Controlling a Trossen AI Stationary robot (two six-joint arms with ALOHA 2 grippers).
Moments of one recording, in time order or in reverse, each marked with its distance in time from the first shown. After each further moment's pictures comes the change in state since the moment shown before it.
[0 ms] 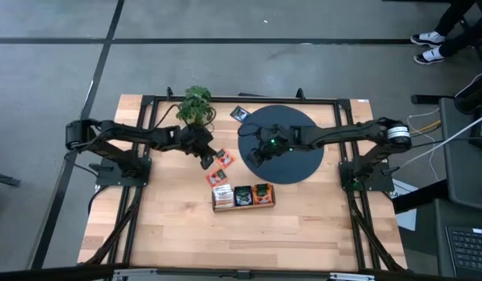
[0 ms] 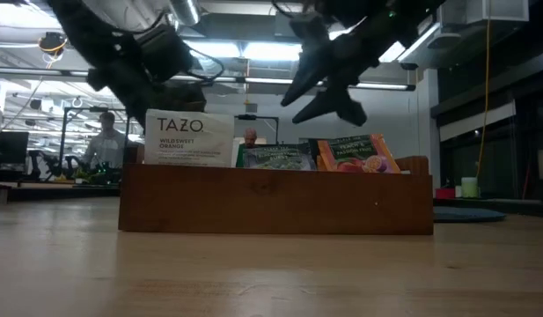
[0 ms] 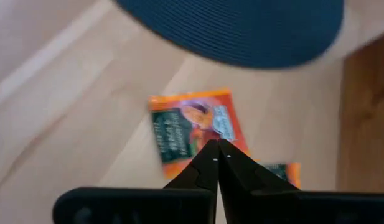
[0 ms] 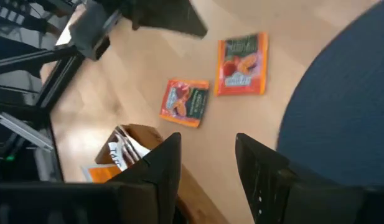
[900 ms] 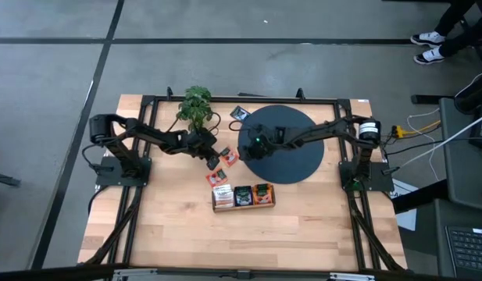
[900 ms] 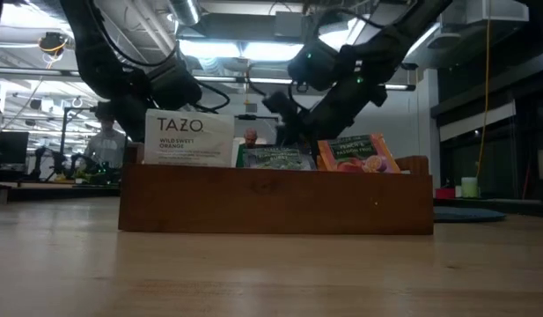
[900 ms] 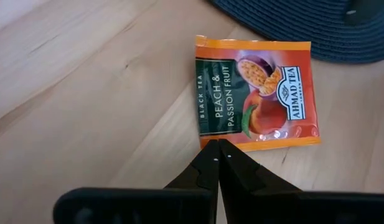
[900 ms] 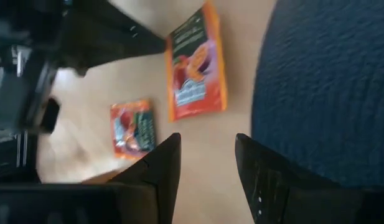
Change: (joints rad) left arm 0.012 0.275 -0.039 0.240 -0.038 -0.093; right arm -0.092 0.287 0.001 0.186 -0.109 0.270
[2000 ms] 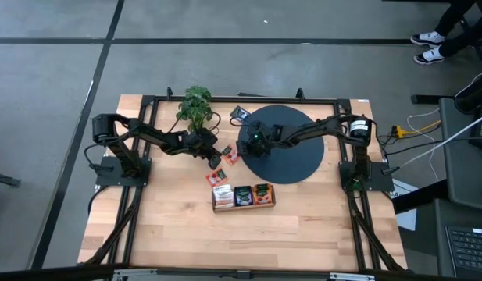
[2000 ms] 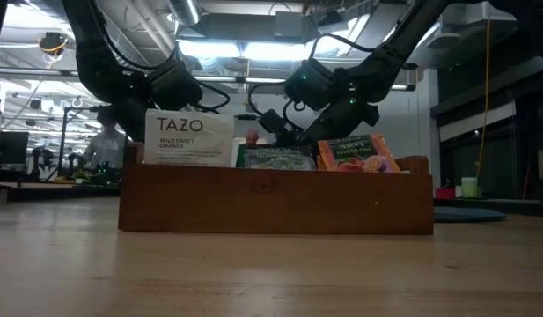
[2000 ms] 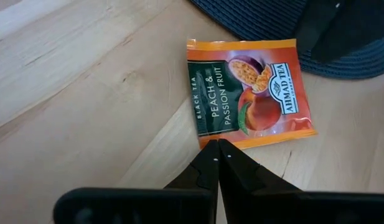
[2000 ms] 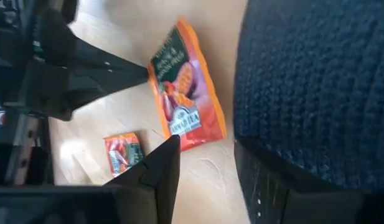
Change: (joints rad) left arm 0.000 0.011 -0.004 0.094 -0.016 -0.023; right arm -0.060 0.090 0.000 0.106 -0.054 0.122
